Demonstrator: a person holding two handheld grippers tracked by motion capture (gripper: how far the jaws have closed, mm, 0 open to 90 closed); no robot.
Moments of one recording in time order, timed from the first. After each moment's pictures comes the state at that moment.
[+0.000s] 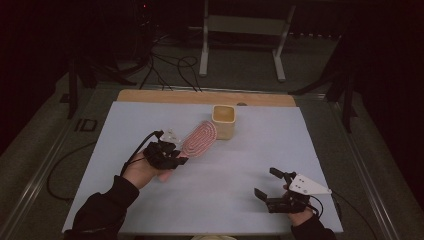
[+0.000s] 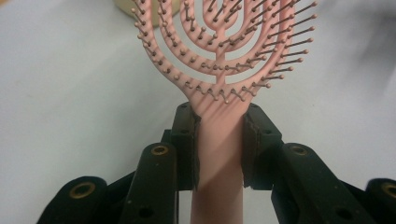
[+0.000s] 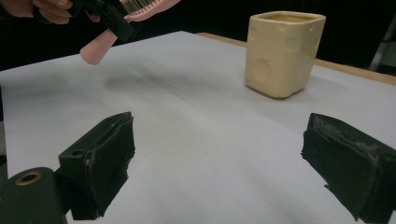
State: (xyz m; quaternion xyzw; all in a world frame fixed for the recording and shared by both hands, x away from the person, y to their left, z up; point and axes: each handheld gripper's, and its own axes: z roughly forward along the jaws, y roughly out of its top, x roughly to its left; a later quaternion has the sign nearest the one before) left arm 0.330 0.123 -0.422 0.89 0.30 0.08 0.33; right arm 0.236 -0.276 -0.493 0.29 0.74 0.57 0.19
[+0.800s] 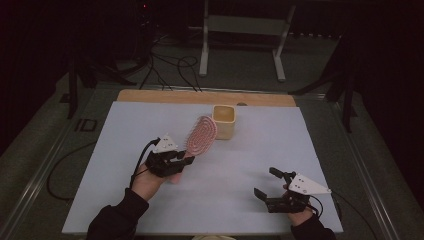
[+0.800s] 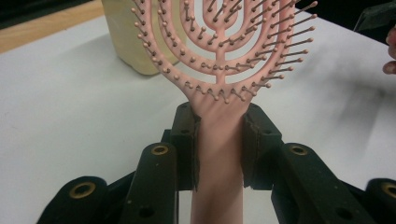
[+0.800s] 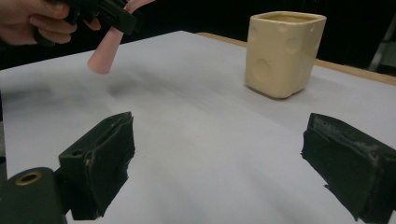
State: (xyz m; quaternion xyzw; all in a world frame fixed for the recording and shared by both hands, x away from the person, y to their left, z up) left arm 0.306 0.119 -0.441 0.82 0.32 0.12 0.46; right arm 0.237 -0.275 -0.492 0.29 0.74 0.57 0.19
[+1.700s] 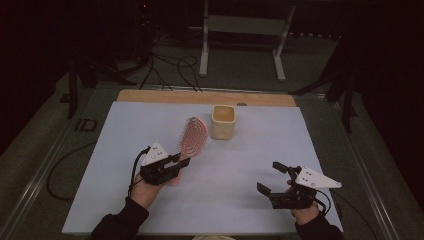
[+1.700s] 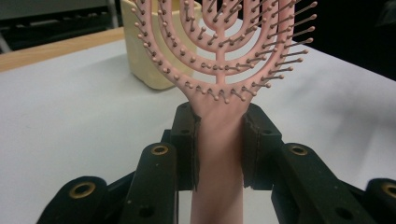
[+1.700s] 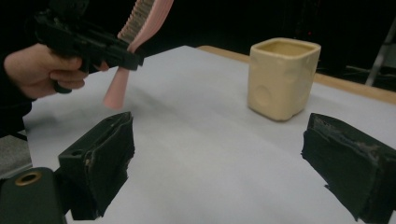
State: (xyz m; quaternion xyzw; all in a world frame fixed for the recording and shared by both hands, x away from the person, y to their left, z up) left arm 0.291 0.135 -0.458 0.78 0.33 0.14 0.51; right arm 0.233 -0.274 -0.444 0.30 0.74 0.58 0.18
